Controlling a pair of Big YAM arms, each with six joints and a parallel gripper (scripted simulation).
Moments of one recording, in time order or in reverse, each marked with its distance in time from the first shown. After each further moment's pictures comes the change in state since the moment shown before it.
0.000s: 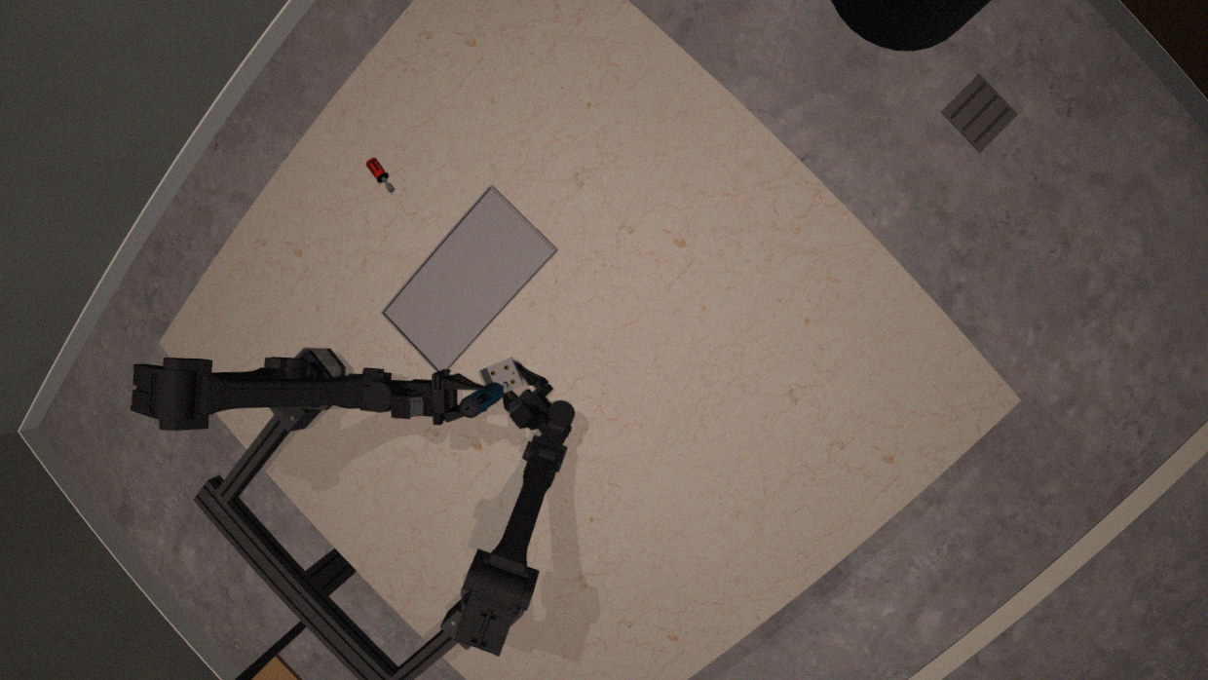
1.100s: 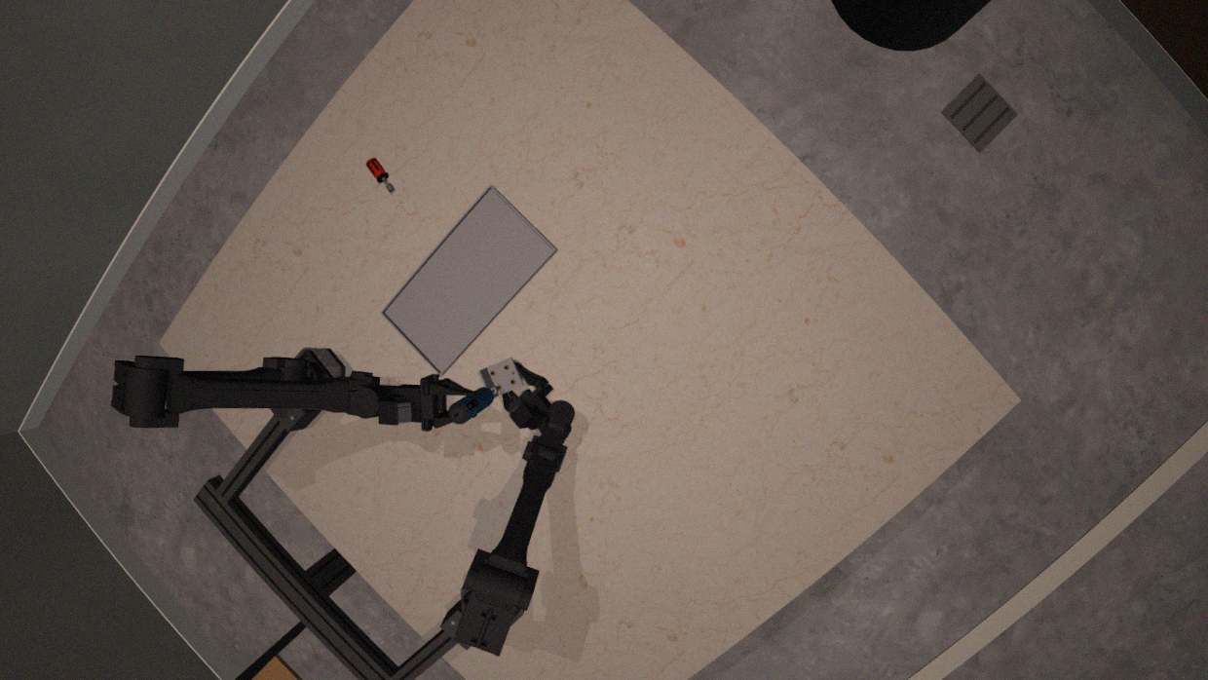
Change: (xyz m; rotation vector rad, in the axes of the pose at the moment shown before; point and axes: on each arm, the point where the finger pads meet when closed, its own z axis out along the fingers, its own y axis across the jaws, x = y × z) left arm -0.024 -0.007 -0.013 0.002 0.013 0.000; right arm 0.000 0.000 0.000 0.000 0.000 0.000
